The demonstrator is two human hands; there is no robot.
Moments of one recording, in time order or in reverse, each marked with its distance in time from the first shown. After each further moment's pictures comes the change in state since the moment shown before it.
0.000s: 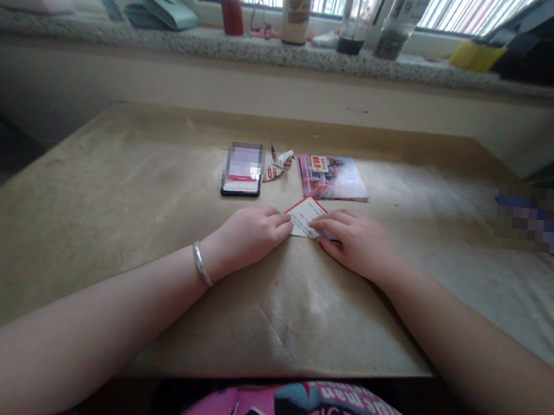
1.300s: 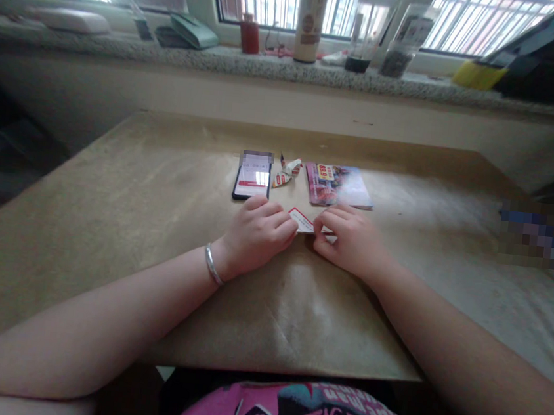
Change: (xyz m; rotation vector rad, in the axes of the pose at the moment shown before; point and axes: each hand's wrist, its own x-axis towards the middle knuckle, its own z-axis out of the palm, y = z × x) left_hand -0.007 0.006 -0.016 0.141 0.331 -0.093; right_hand 0.023 -0.022 -0.005 0.038 0.205 -0.003
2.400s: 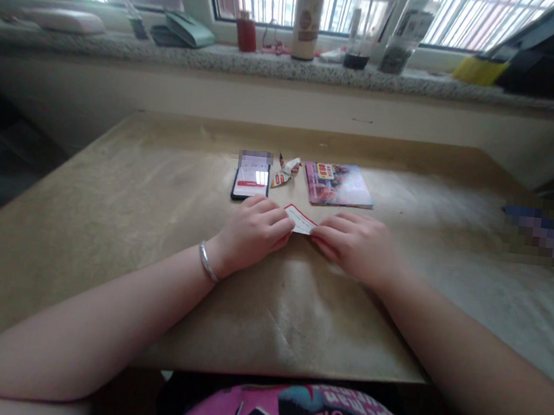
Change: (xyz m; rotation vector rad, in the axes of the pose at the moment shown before) left_hand -0.002 -0.010 0.004 -0.062 -0.083 0.017; right_hand -0.012 0.000 -0.011 -0.178 -0.087 -0.138
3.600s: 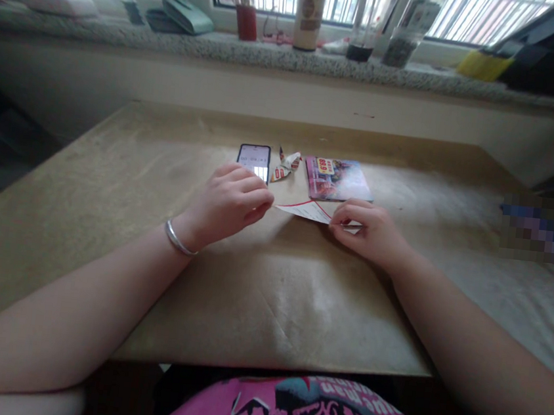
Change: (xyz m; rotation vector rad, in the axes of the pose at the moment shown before) left_hand -0.011 -0.042 -0.009 -0.014 0.043 -0.047; right_hand -0.007 0.031 0.011 0.567 0.129 0.180
